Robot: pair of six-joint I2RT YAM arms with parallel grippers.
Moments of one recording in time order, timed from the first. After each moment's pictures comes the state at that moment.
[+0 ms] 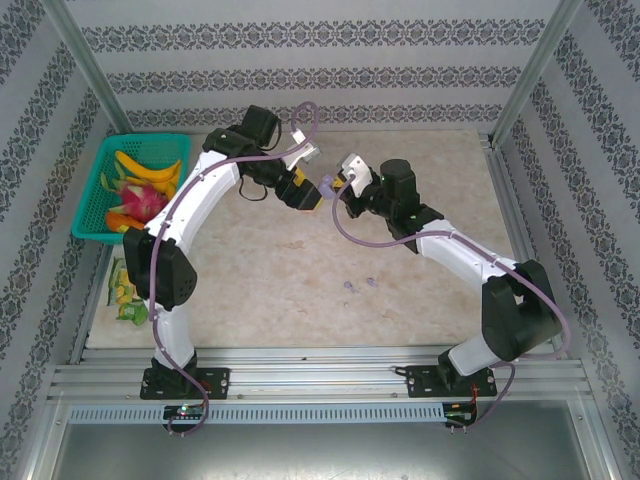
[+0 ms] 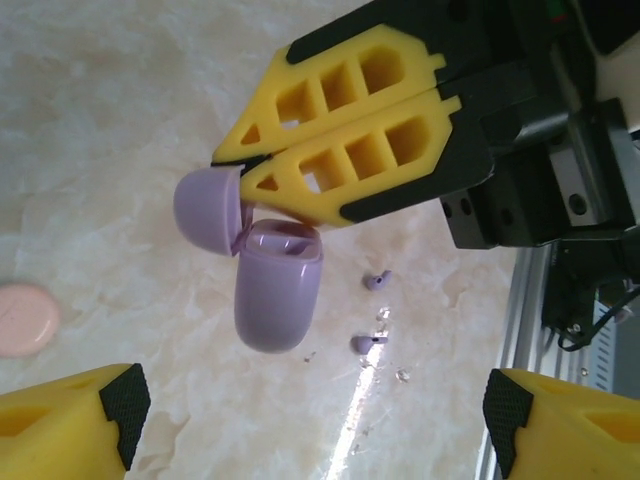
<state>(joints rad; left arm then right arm) -0.37 1.93 1.98 -1.12 0.75 0.39 0.44 1.51 1.02 0.15 -0.35 -0.30</state>
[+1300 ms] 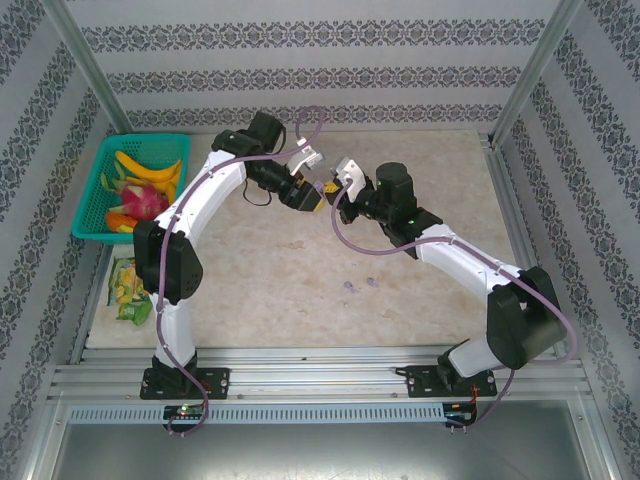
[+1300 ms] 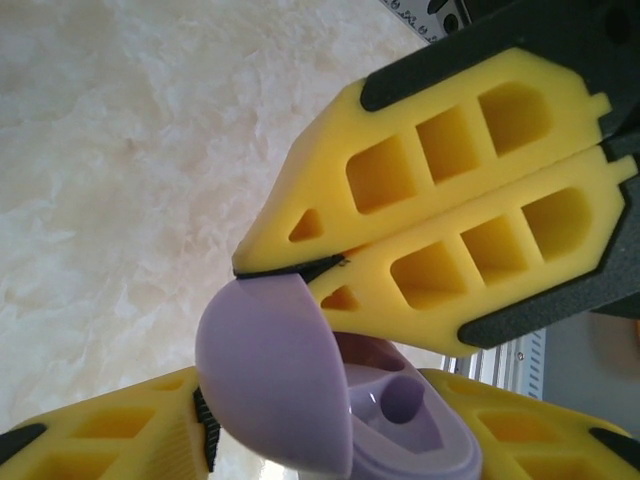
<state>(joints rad) -0.37 1.99 1.98 -1.15 0.85 0.39 0.49 1.47 1.01 0.15 -0.41 -0.24</state>
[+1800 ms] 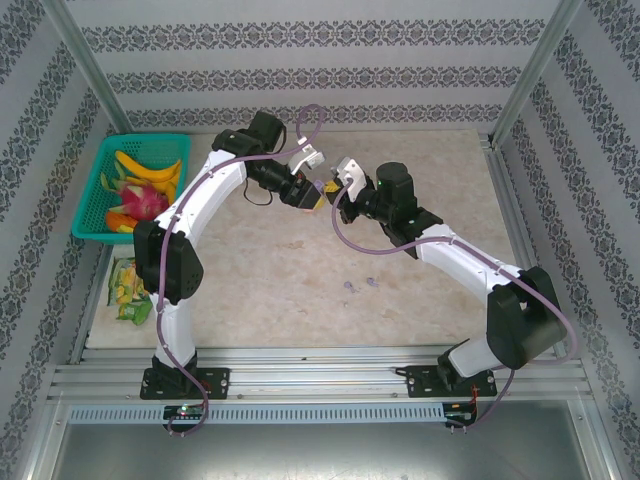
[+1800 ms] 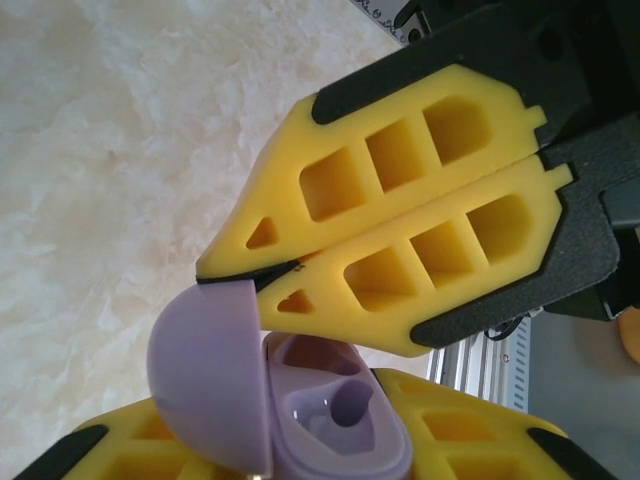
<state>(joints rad) -0.37 1.99 1.99 -1.16 0.88 0.39 0.49 1.47 1.01 0.15 -0.40 -0.24</state>
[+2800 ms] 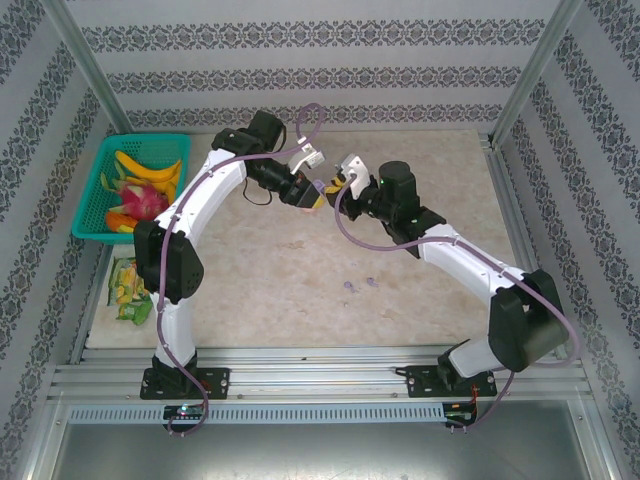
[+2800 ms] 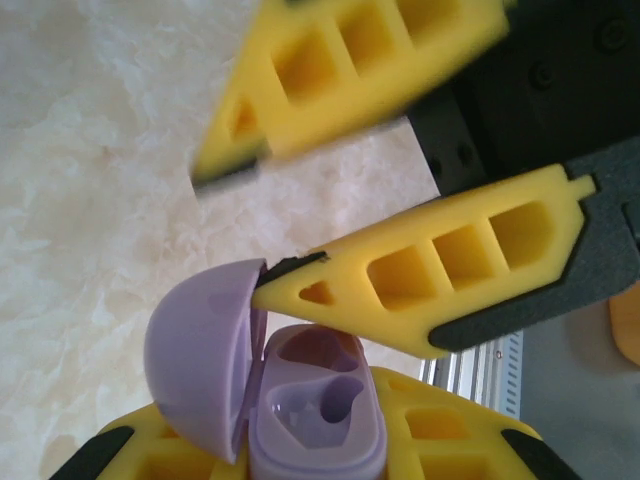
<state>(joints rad) -0.37 2.00 2.01 -1.18 0.89 0.39 0.47 1.45 1.02 0.11 -0.37 -0.17</state>
